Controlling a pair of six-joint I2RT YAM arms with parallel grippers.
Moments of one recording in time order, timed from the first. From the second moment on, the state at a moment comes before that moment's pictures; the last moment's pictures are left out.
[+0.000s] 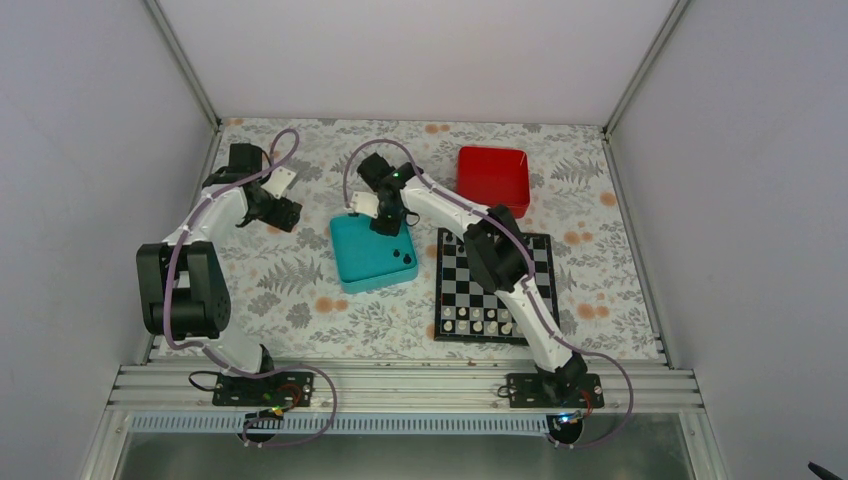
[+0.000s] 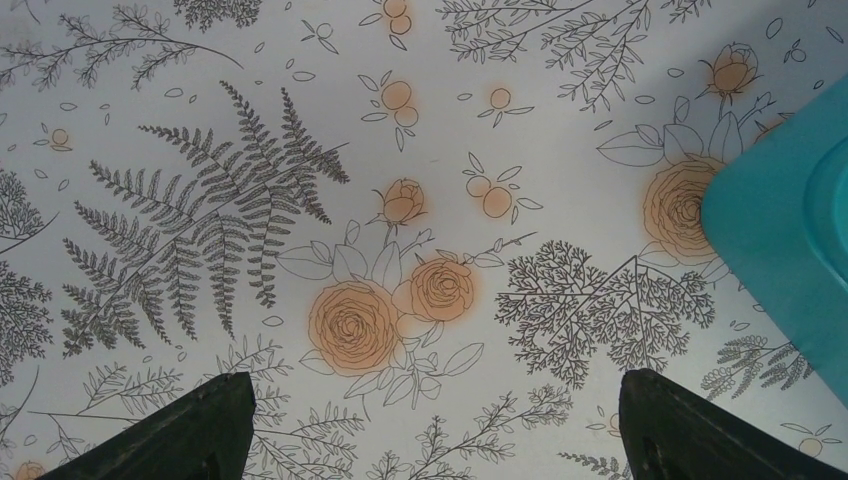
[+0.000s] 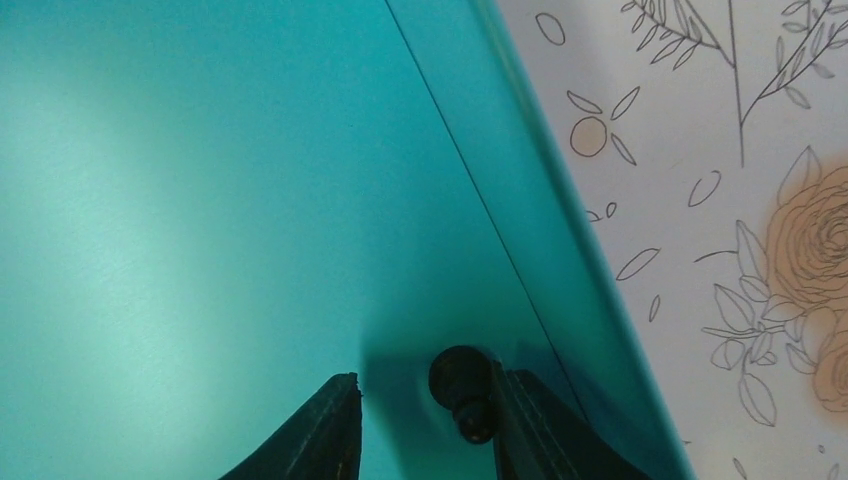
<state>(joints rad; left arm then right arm) 0.06 1.62 1.16 -0.68 0.11 0.43 0.76 2.45 2.15 -0.96 -0.04 -0.61</state>
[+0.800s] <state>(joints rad) 0.06 1.61 1.17 -0.70 0.13 0.43 0.76 2.27 2.10 -1.06 -0.08 -0.62</state>
